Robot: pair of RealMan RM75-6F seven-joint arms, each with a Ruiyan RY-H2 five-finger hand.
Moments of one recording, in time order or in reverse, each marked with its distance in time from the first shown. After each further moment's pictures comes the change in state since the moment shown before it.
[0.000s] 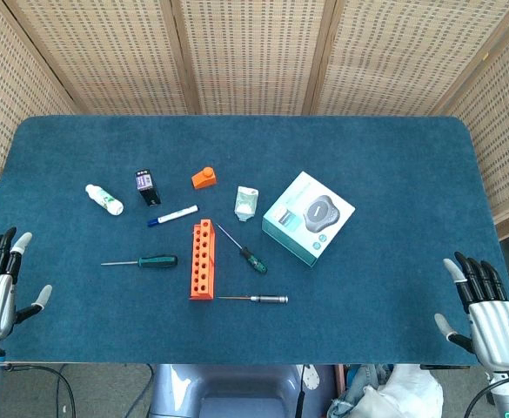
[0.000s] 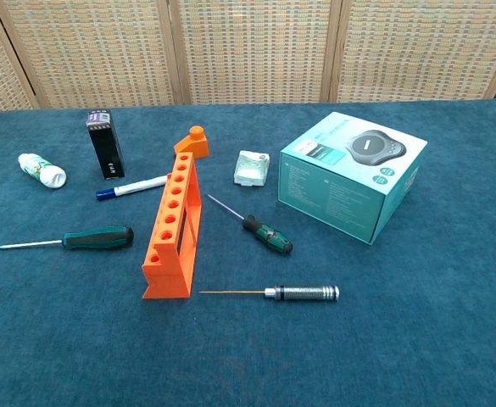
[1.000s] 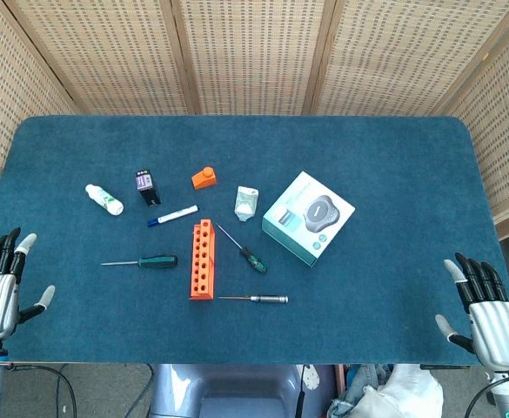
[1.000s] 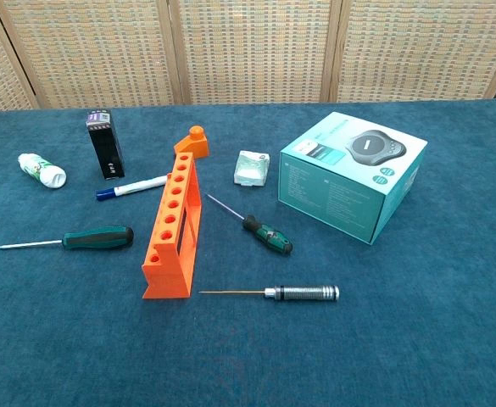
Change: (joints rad) left arm -0.005 0.001 0.004 -0.011 -0.002 -0.012 0.002; right arm 0.000 0.008 0.000 -0.007 0.014 -0.014 0.003
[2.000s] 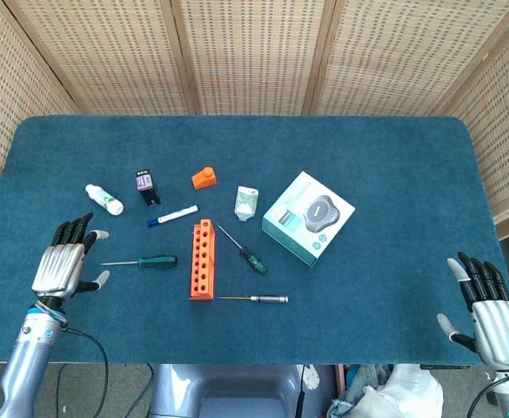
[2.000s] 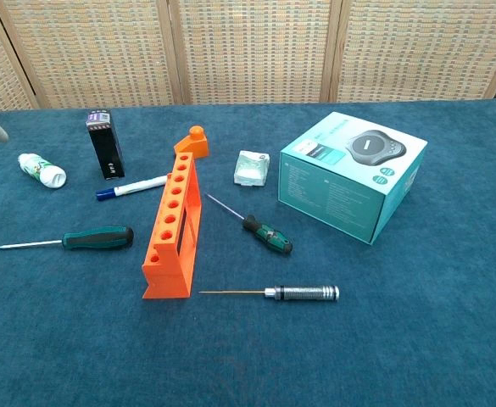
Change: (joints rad) left arm -0.279 -0.050 -0.121 -0.100 -0.409 -0.330 0.216; right arm 0.001 0.007 0.004 0.001 0.014 -0.007 0.025
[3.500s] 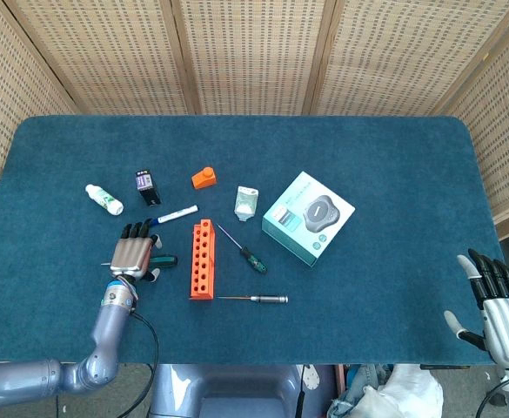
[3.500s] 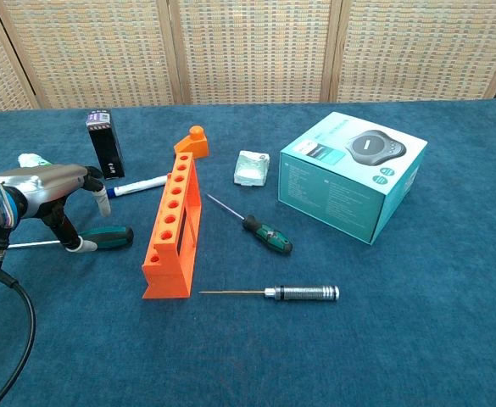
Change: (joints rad) left arm -0.353 -0.392 0.003 0.360 -0.450 -0.049 0.268; right arm -0.001 0.018 0.010 0.012 0.014 0.005 0.071
